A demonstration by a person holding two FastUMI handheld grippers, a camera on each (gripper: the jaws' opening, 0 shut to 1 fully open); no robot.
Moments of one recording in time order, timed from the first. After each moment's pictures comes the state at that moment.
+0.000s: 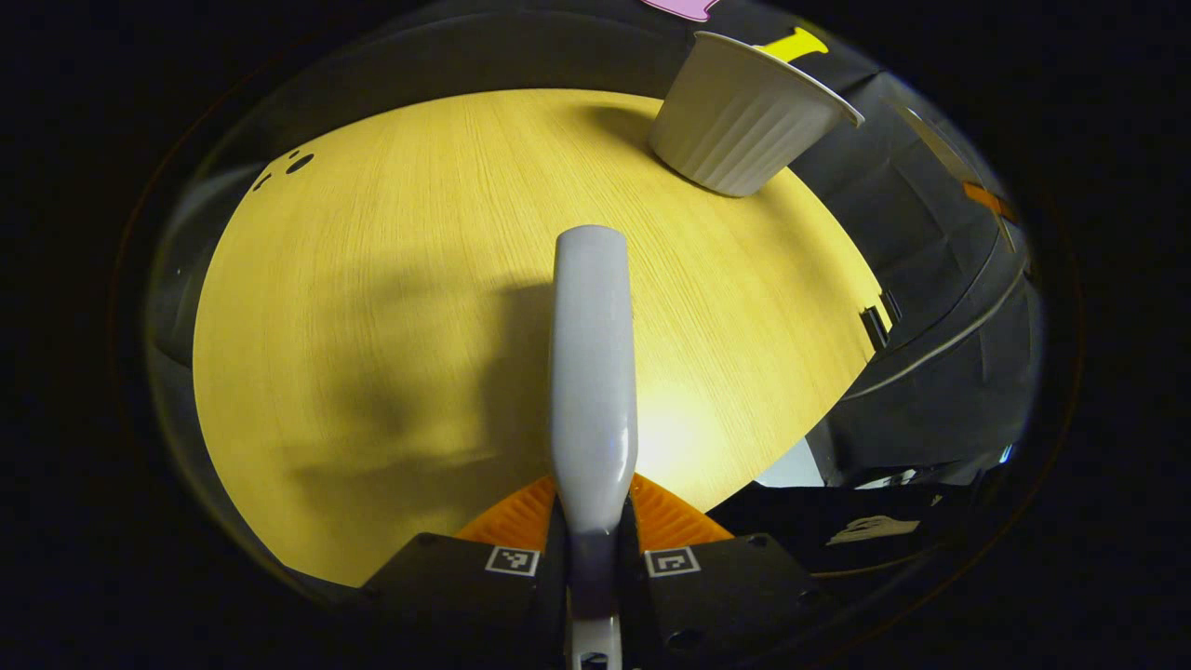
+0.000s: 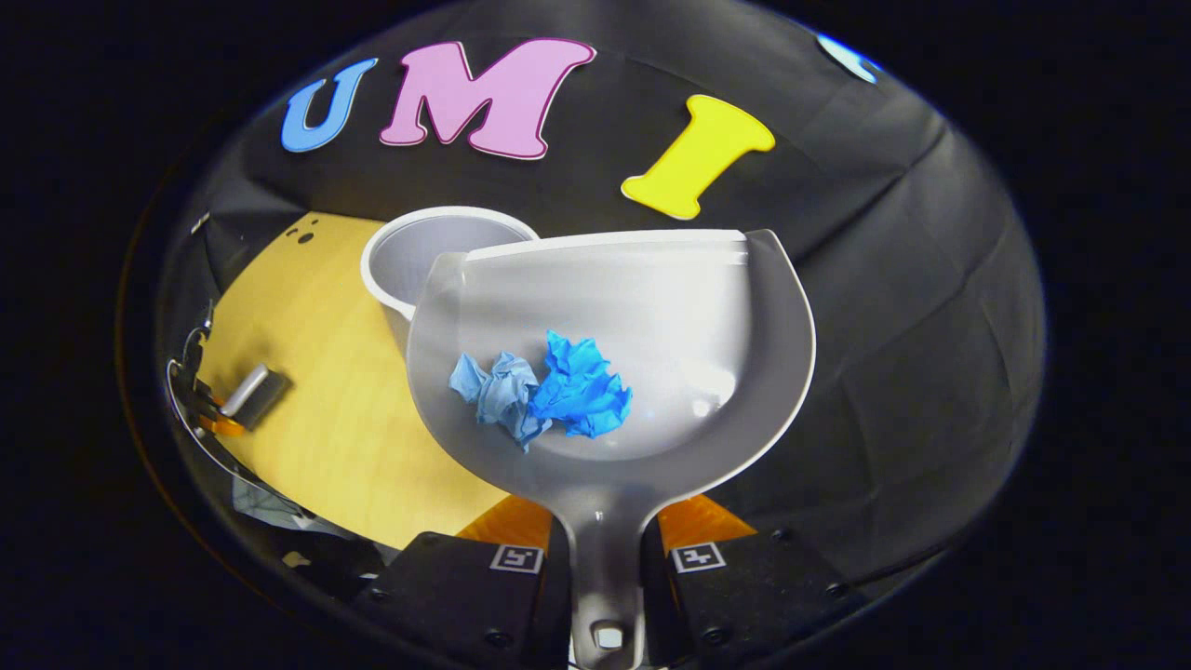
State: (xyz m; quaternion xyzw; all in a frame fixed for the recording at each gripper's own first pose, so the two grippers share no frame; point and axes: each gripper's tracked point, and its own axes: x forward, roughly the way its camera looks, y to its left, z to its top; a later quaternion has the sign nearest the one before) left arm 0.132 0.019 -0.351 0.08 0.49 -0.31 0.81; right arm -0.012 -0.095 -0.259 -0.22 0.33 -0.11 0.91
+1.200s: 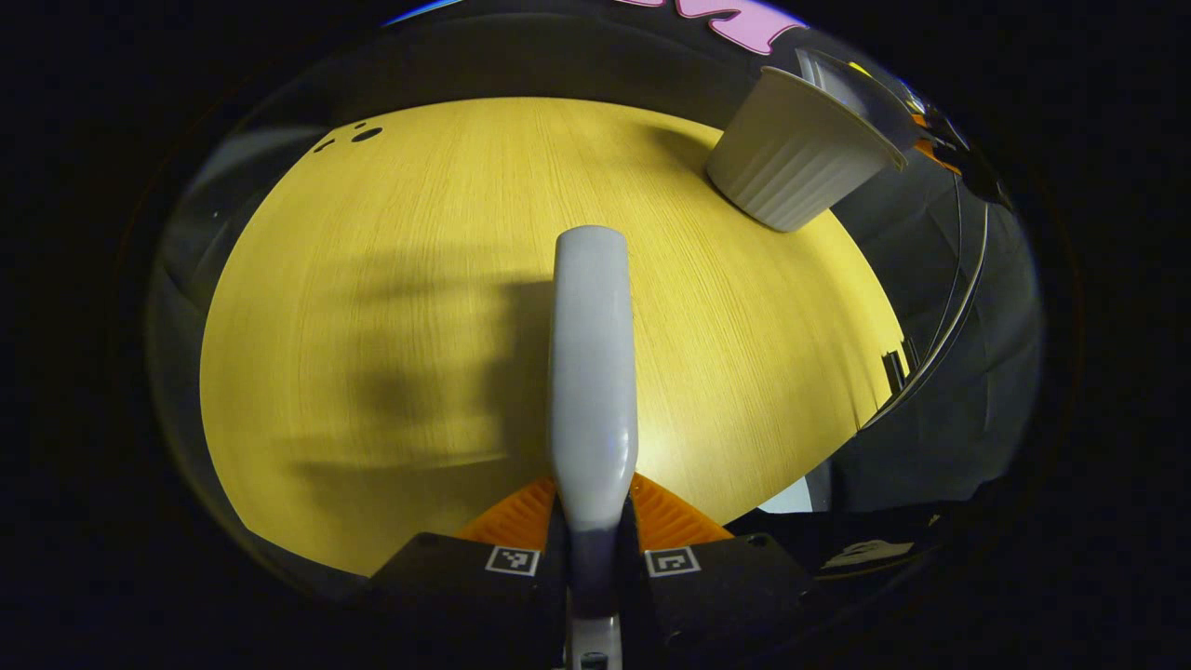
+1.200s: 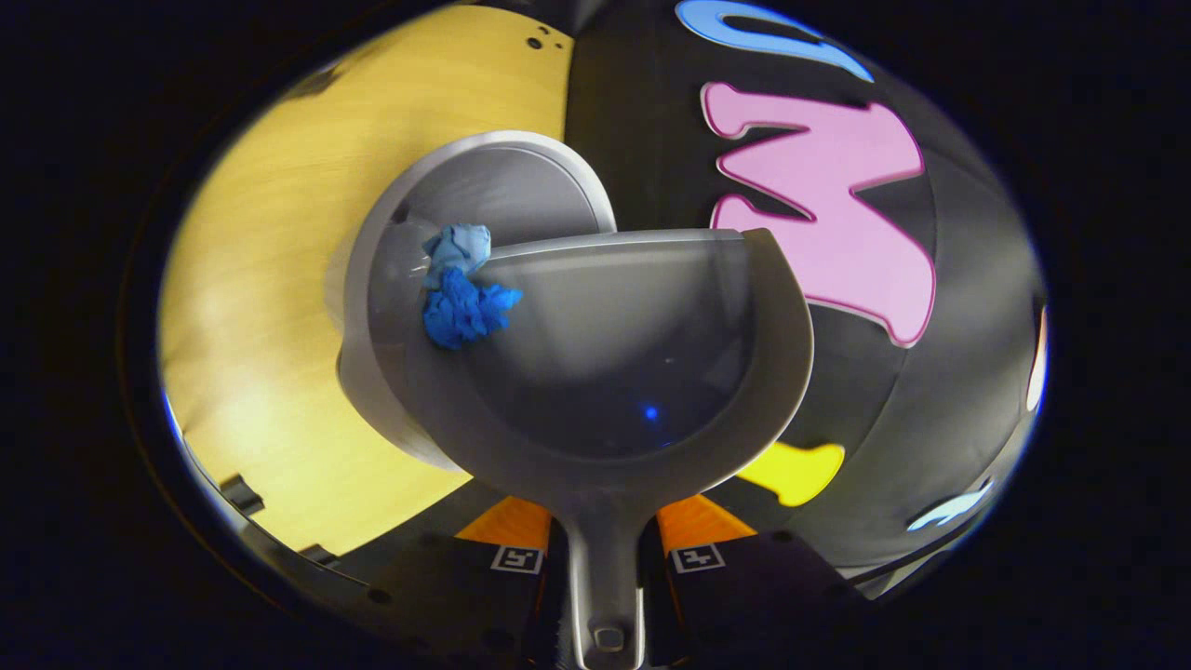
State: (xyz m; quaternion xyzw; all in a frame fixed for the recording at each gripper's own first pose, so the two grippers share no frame) left arm 0.143 0.027 -0.348 0.02 0.47 -0.25 0.85; right arm -0.101 -0.152 -0.151 -0.75 0.23 -0.01 0.62
